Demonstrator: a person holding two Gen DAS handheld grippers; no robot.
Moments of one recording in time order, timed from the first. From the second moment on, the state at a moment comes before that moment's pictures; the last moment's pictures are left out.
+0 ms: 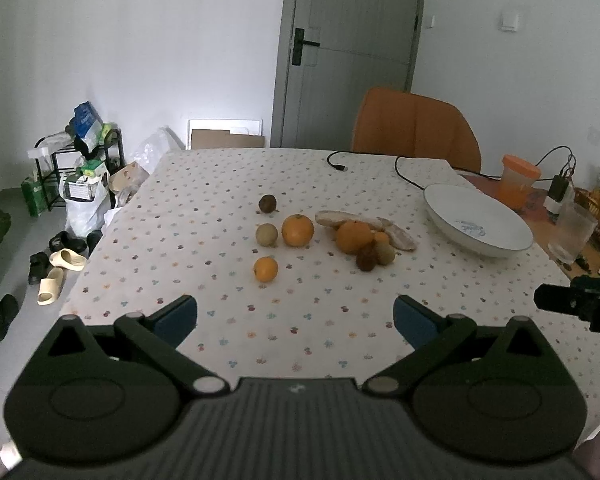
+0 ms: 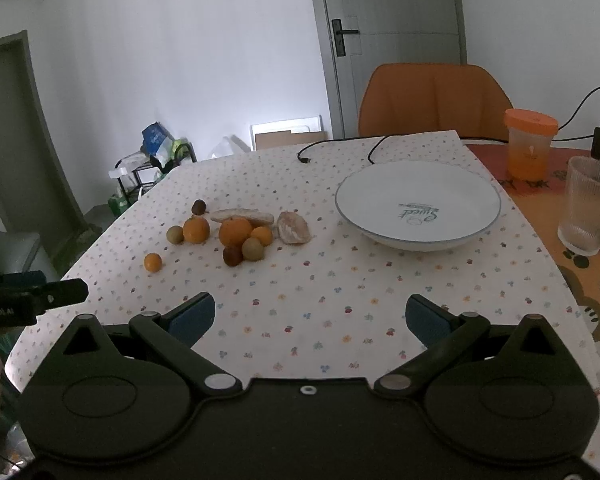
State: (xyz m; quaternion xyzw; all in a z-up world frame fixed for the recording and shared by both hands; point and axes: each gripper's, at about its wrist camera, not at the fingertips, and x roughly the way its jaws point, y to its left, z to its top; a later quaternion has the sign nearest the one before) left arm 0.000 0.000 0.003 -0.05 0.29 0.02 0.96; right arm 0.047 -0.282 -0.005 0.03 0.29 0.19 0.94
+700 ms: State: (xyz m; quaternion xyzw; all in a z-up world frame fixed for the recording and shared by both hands) left arm -0.002 -0.002 0.003 -0.05 0.29 0.02 0.96; right arm 0.048 -0.282 -0.011 0.03 0.30 0.19 0.94
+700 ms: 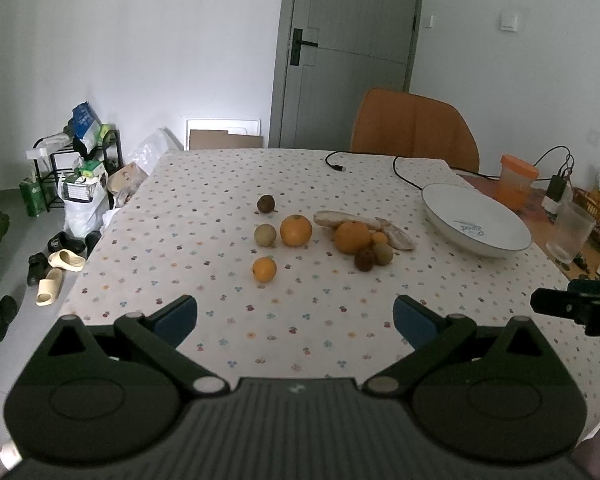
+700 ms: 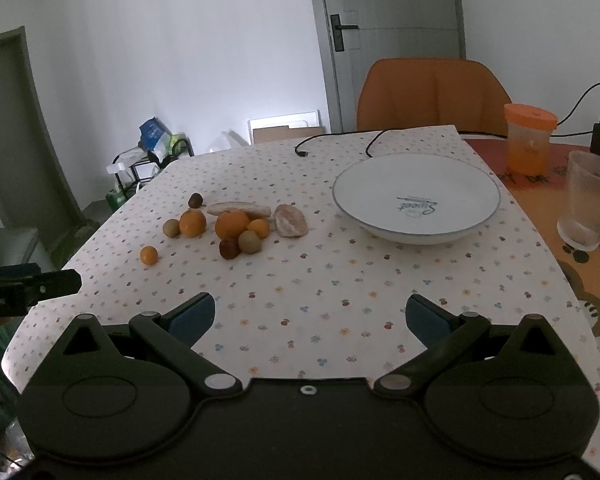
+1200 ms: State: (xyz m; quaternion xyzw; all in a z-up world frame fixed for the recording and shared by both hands) left arm -0.003 -0.001 0.005 -0.05 0.28 0.01 0.96; right arm 0.048 -0.283 -0.010 0.03 0.30 0.19 0.94
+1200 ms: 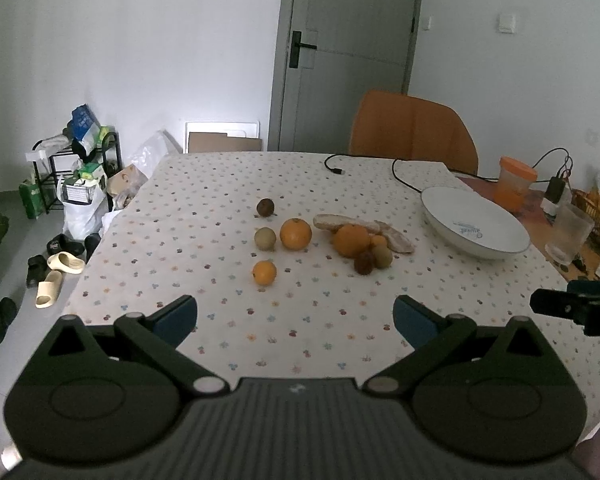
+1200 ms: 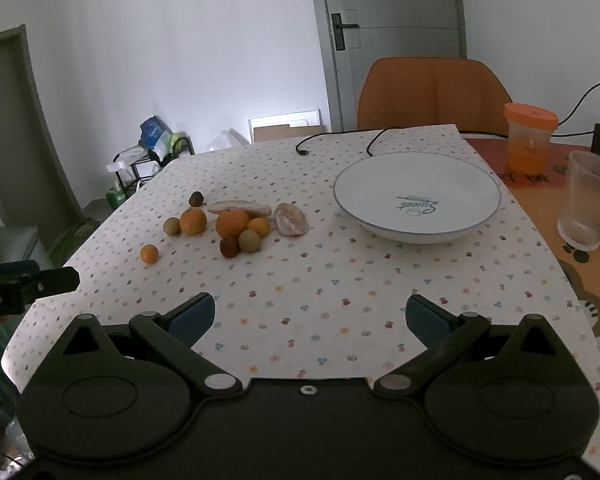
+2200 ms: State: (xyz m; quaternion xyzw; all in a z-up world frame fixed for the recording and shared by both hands) left arm 0.005 0.010 -0.002 -0.06 0.29 0.01 0.95; right arm 0.054 -0.285 -0.009 0.04 0.30 0.21 0.93
